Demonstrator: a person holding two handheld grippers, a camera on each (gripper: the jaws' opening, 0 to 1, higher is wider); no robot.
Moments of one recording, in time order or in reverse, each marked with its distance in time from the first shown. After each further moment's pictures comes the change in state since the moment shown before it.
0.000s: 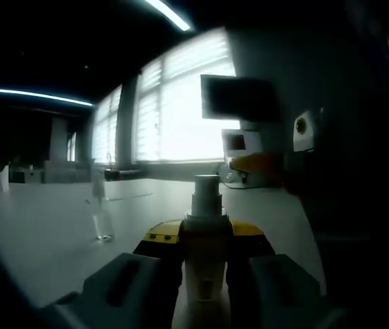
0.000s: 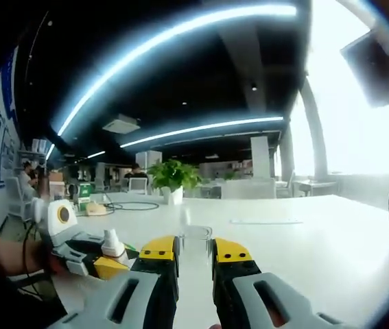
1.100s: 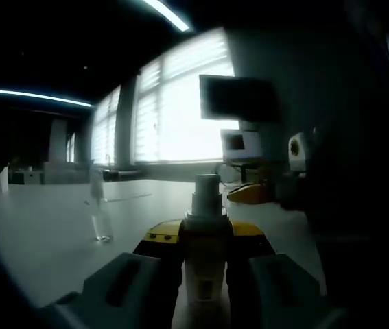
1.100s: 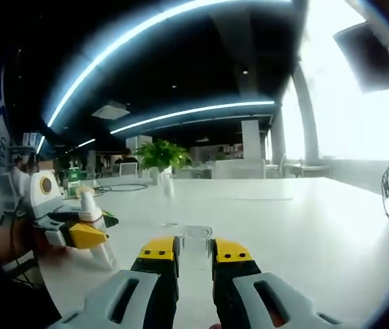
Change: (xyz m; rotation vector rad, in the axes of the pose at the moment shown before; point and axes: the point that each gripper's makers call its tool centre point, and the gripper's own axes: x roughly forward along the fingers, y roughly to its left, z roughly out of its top) left arm 0.001 -0.005 0.000 0.014 -0.003 -0.008; right arm -0.003 -0.024 -0.050 0.010 0.112 -0.056
